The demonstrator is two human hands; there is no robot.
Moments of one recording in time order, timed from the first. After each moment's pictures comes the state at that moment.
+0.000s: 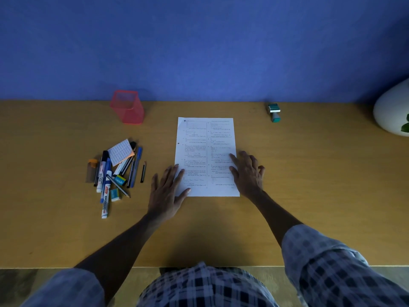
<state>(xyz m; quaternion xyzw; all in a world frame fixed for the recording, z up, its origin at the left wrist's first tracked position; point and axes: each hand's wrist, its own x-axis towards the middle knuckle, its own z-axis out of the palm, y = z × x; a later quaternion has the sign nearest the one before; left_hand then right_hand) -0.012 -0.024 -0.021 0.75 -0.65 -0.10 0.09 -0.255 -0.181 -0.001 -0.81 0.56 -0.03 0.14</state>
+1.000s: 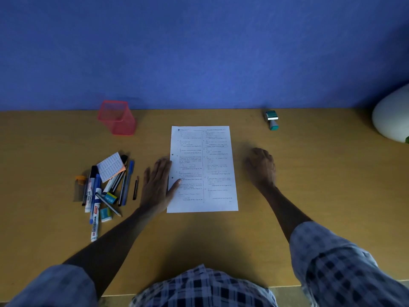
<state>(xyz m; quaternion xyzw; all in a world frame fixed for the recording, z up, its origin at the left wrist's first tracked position) 0.025 -0.087 -0.020 0.76 -0.63 -0.12 0.12 -0.273 -0.251 0.009 -0.71 0.65 -0.18 0.22</state>
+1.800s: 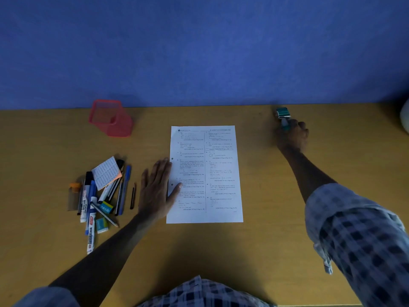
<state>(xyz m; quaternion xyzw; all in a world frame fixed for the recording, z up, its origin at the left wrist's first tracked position) 0.026 -0.101 -0.024 0.77 -0.62 -0.10 0.10 -0.290 -0.383 0.019 -0.60 0.76 -0.15 0.17</state>
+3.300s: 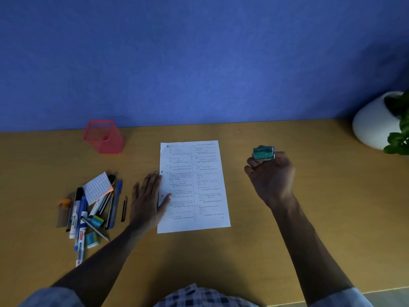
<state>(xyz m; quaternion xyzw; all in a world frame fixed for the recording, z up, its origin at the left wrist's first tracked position) 0.027 -0.102 -0.029 0.77 -0.63 -0.09 0.11 -0.270 -0.225 0.150 -0.20 0.34 -0.50 0.77</state>
